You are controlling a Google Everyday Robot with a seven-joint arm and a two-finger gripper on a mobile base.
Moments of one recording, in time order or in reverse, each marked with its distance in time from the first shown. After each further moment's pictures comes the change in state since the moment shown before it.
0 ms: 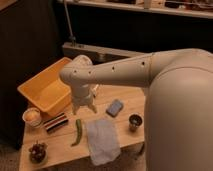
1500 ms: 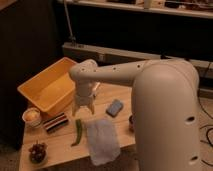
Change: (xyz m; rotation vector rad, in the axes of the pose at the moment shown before) arm -0.024 0.020 0.063 -0.133 0.133 -0.113
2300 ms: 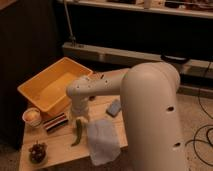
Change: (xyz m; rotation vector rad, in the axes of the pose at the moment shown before) arm -0.007 0.017 0.076 -0.010 -0.060 -0.076
